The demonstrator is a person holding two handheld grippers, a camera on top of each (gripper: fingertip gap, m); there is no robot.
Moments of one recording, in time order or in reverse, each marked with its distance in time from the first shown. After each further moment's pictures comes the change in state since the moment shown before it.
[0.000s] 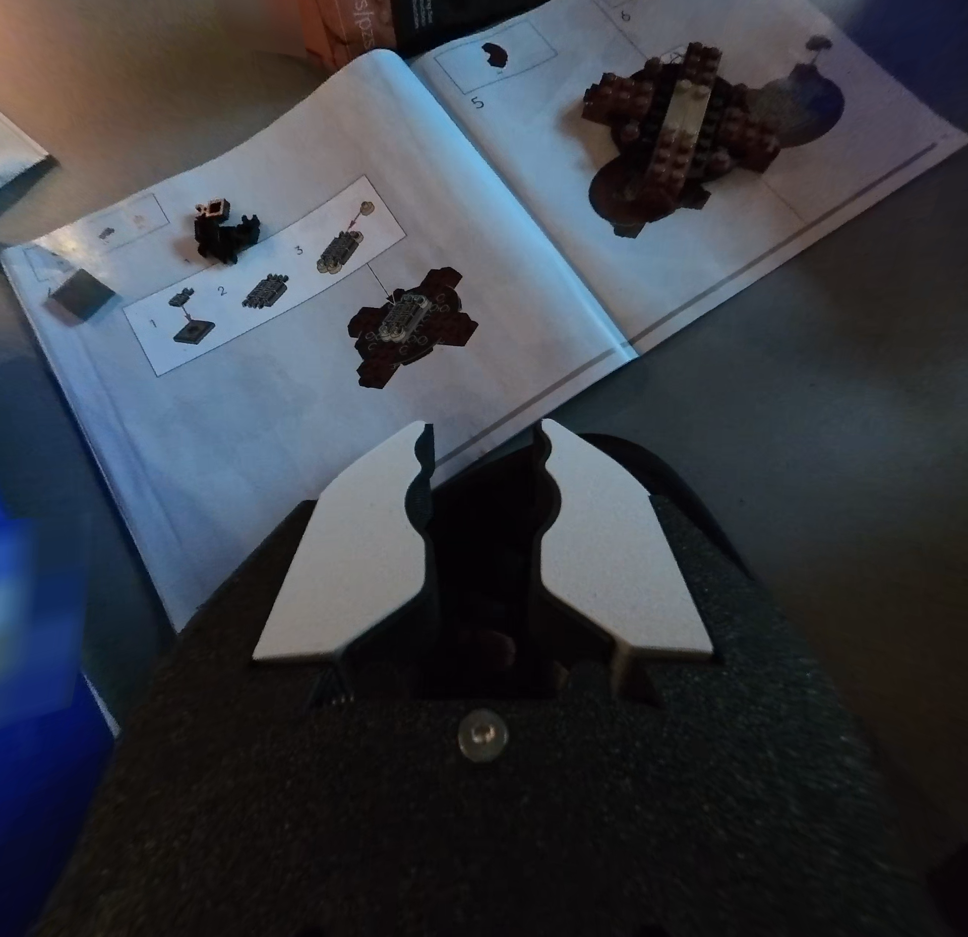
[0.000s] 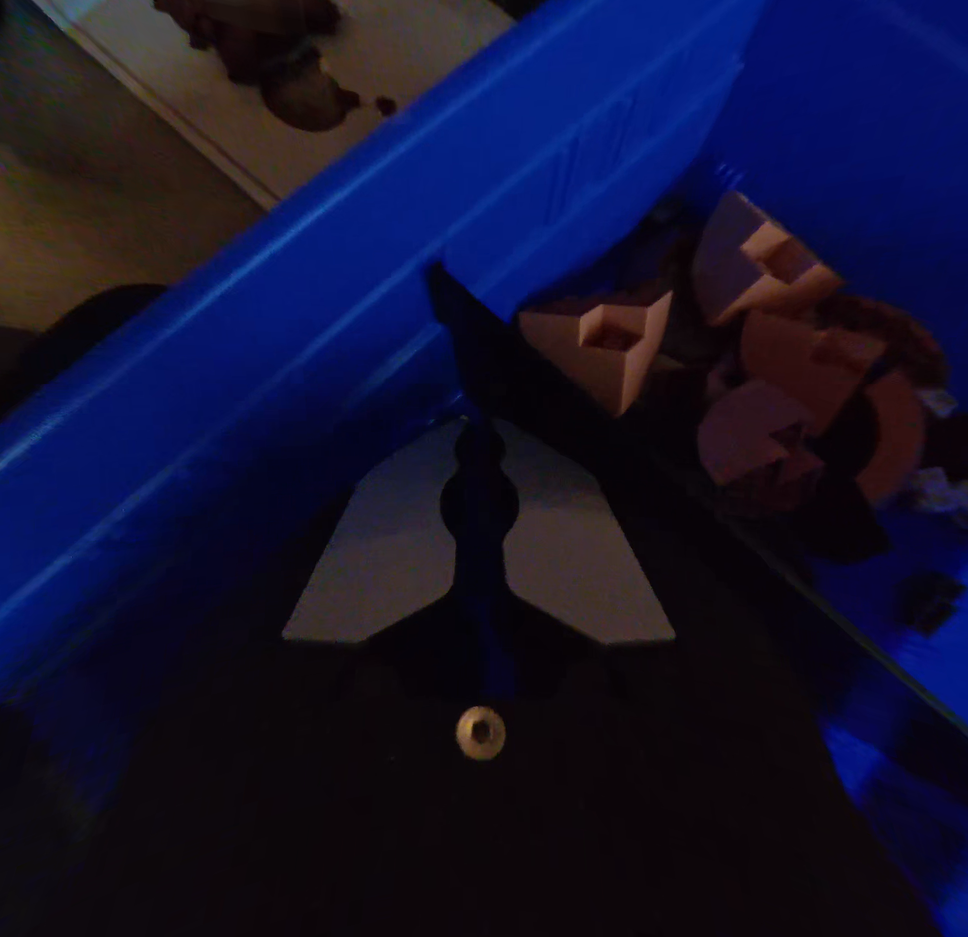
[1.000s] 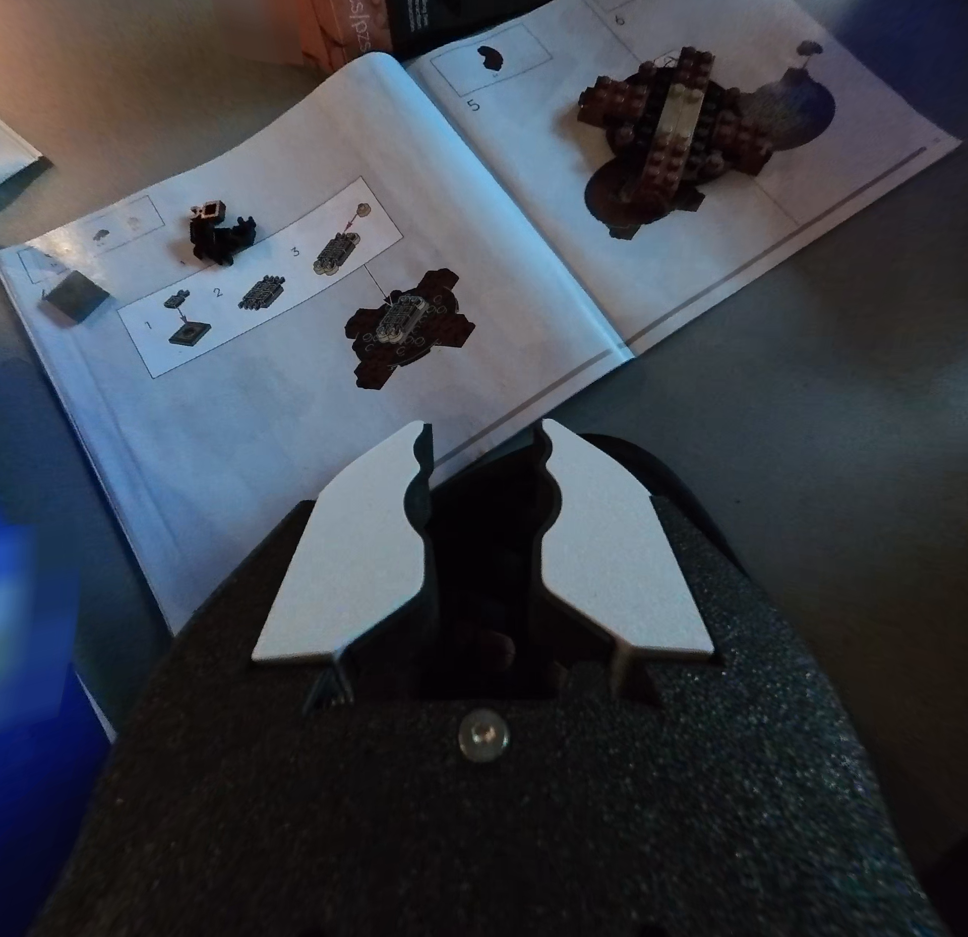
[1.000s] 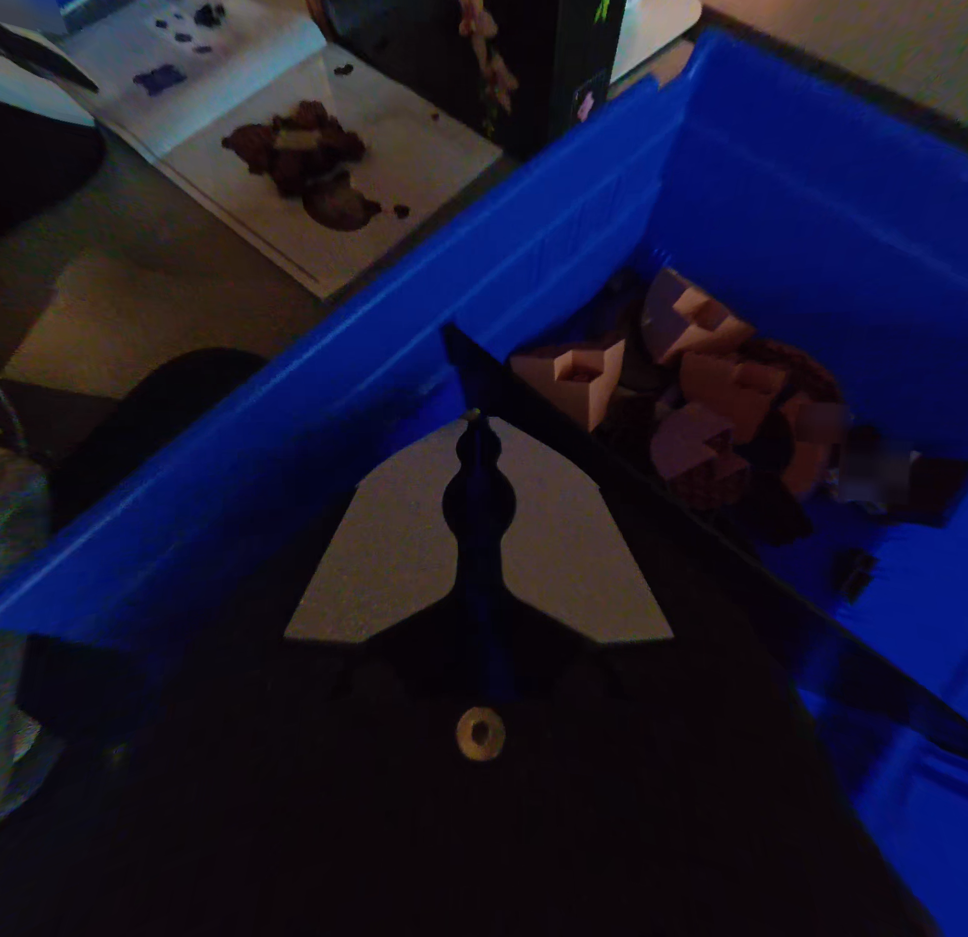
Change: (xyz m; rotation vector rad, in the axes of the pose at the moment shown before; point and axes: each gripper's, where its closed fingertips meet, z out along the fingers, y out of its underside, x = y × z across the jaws) left arm 0.001 0.000 0.000 0.004 0.012 -0.002; right arm 0.000 -0.024 -0.033 0.134 0.026 0.022
